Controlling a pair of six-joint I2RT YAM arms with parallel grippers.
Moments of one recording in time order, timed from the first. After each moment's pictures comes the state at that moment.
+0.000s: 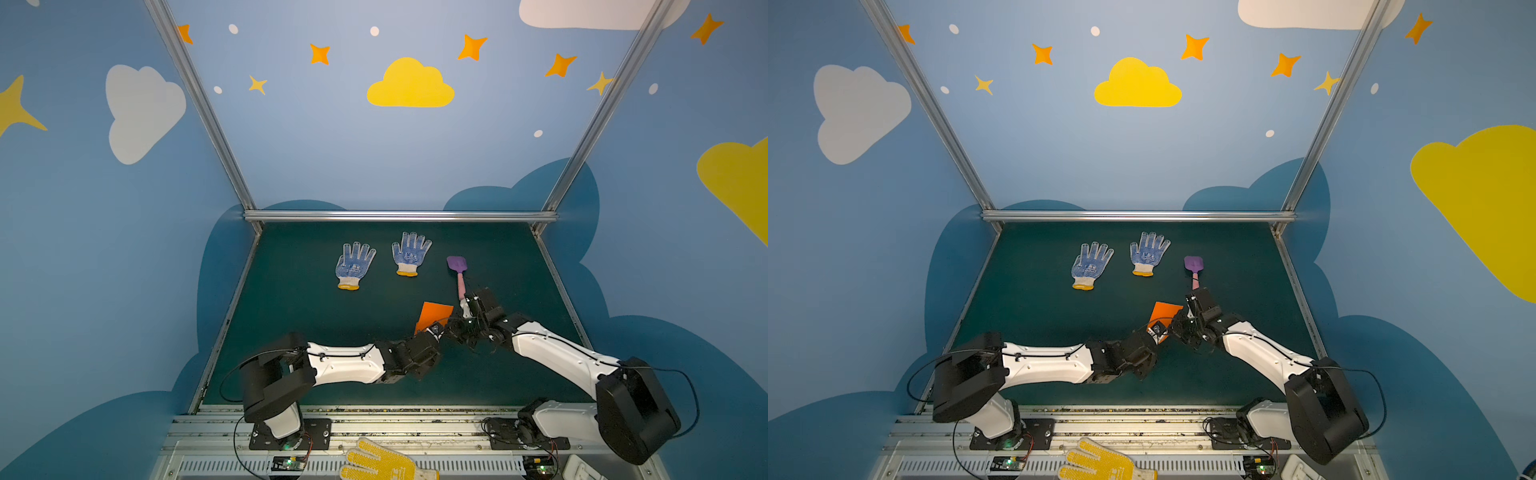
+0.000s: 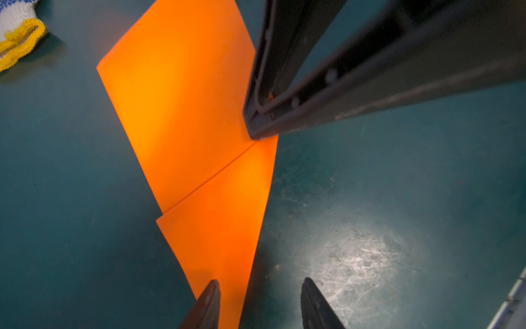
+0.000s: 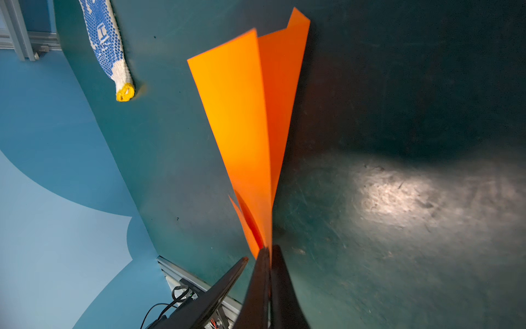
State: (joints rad) left arm -1.16 1.66 0.87 -0.13 -0.28 -0.26; right arm 0.57 1.30 0.69 -0.35 -0.33 1.07
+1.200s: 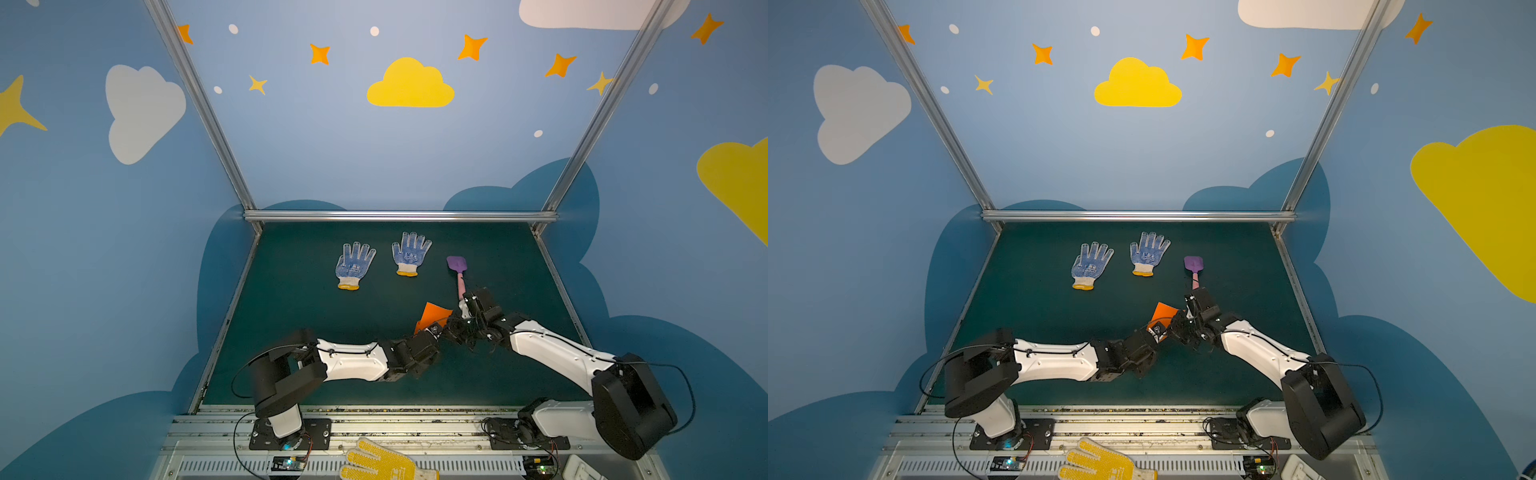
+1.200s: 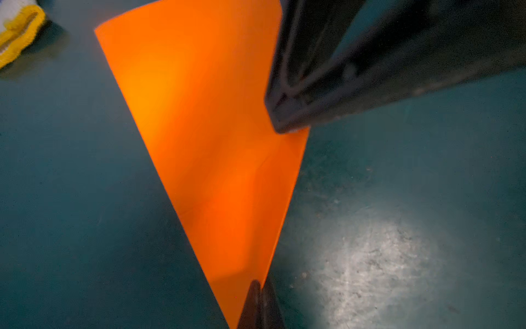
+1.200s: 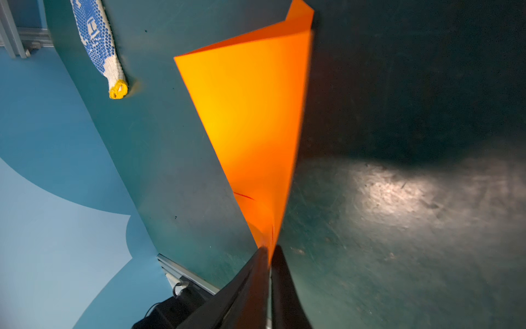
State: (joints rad) left arm -1.12 1.71 0.87 -0.12 -0.27 -0.23; right arm 0.57 1.33 0.70 -0.35 -0.35 1.07
